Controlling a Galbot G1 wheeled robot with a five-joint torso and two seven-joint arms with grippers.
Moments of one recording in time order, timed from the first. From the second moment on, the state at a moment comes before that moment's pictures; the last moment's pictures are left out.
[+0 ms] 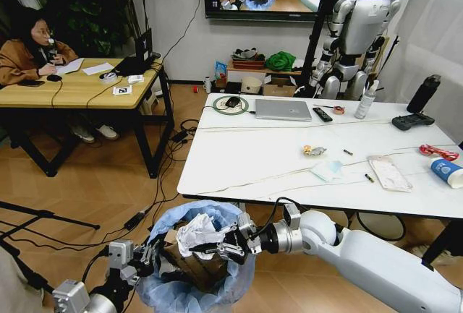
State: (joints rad) left arm 2.02 -1.12 -0.71 -2.39 -0.65 0.22 0.03; right arm -0.64 0.81 -0.50 1.79 0.92 0.05 -0.88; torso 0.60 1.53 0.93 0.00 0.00
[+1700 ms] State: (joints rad) left arm 2.07 -1.09 -0.69 -2.40 -0.63 0.24 0.02; right arm -0.91 0.70 0.02 1.96 1.01 0.10 -0.71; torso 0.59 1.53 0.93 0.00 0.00
